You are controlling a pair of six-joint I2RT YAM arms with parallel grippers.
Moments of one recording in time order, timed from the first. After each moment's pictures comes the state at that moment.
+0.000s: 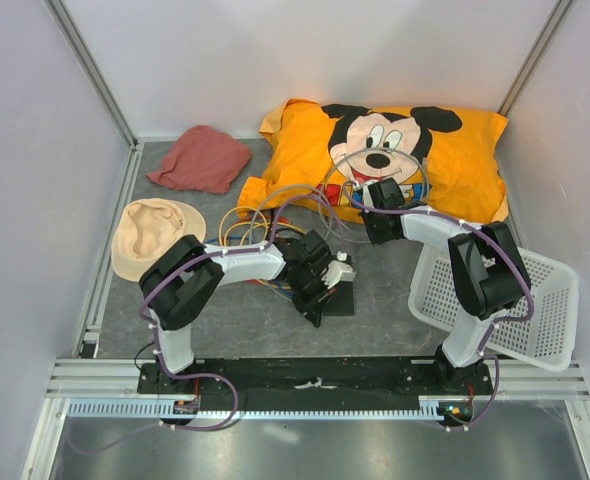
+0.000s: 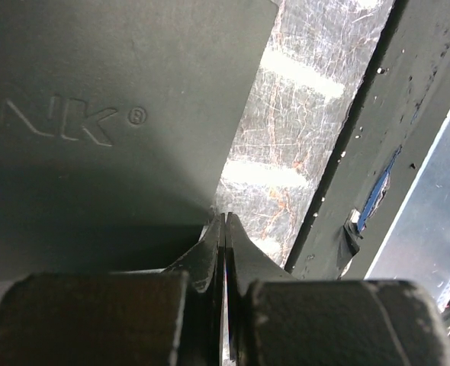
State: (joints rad) left arm -0.89 1.86 1.09 -0.52 0.62 0.12; right arm 0.36 1.78 1.07 -0.32 0.06 -0.04
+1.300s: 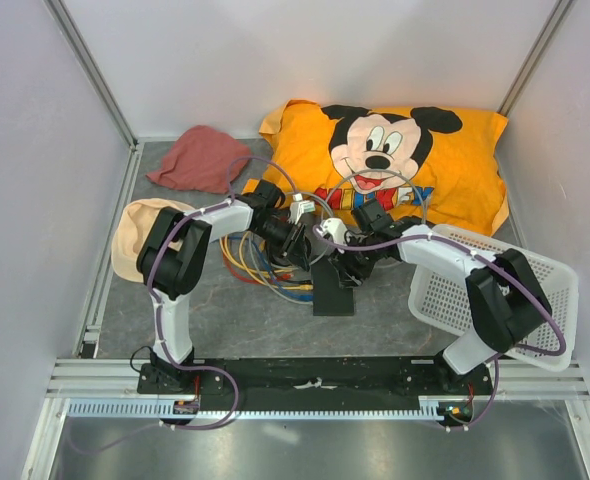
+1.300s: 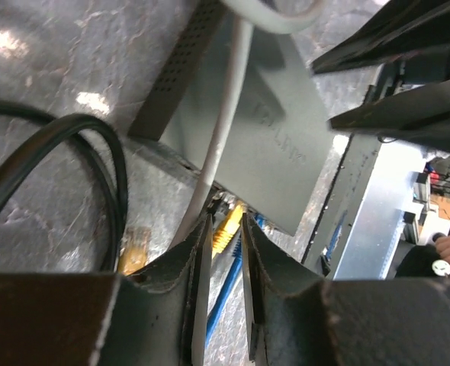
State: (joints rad) left arm -0.47 2.01 1.29 -0.53 0.91 0.07; right arm 0.54 1.57 0.98 -0.55 -0.46 -0.42
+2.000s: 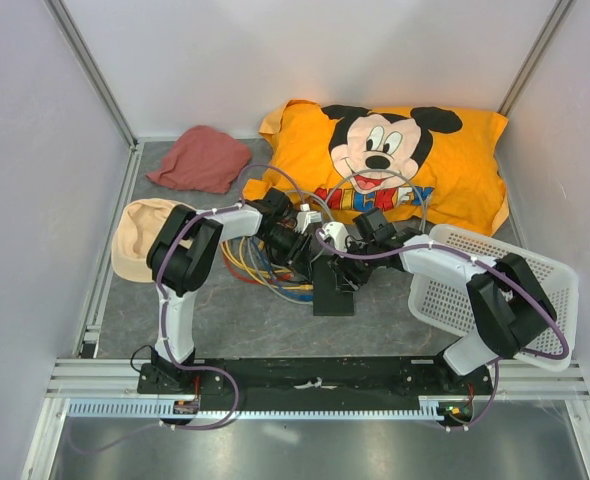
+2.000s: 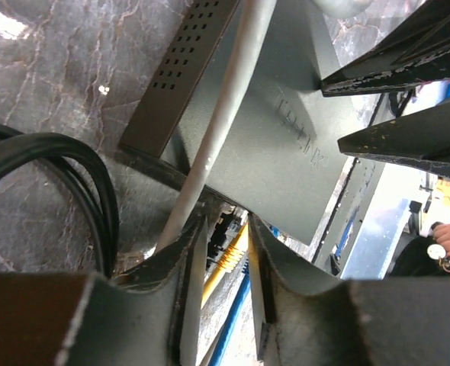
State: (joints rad) left arm -0.51 2.07 1.29 -0.53 0.89 0.08; right arm 0.57 1.55 0.87 -0.40 -0.48 -0.33
